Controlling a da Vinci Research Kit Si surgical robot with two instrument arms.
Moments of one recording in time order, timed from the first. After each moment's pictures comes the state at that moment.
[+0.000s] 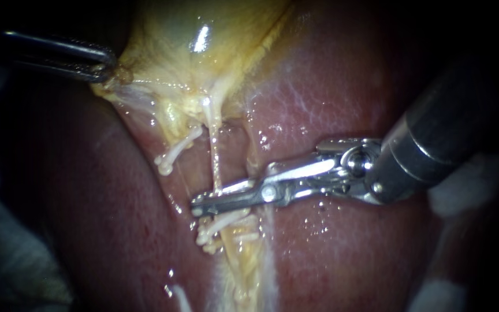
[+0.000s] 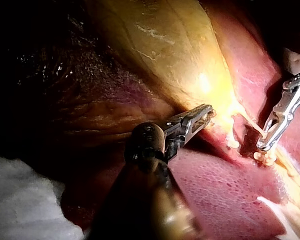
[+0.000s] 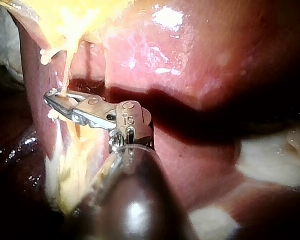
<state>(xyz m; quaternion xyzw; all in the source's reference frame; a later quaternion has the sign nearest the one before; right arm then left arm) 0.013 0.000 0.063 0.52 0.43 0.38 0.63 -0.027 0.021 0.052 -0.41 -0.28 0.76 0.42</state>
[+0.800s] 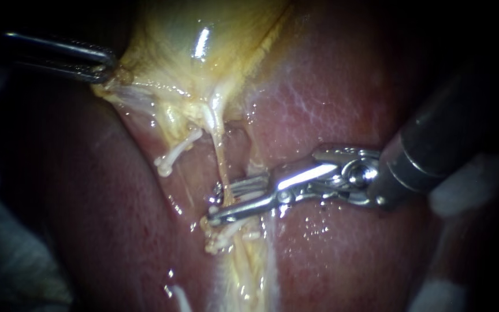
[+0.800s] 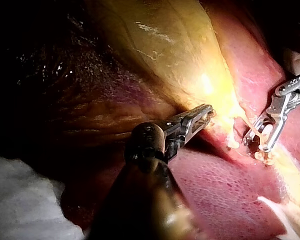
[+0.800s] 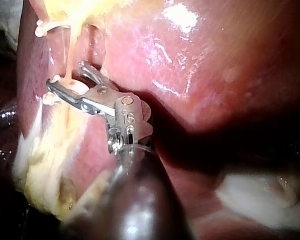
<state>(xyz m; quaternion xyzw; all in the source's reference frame) 0.013 -0.001 0.067 0.42 0.48 0.28 0.72 -0.027 0.021 0.052 -0.41 -0.28 0.76 0.42</state>
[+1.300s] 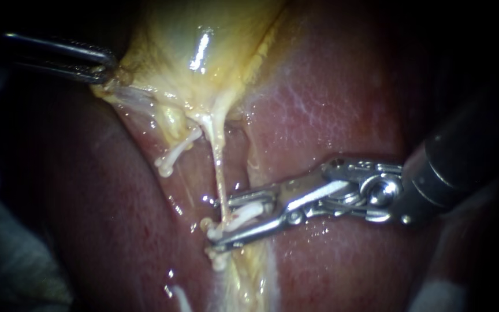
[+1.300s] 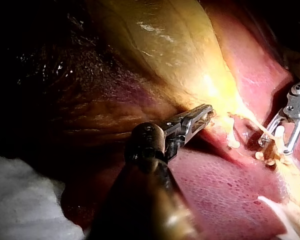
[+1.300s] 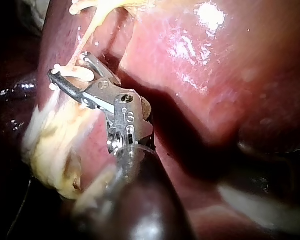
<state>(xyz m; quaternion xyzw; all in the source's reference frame) 0.013 -0.002 0.063 0.43 0.50 0.22 0.72 -0.027 0.021 0.052 -0.41 -0.28 0.76 0.42</state>
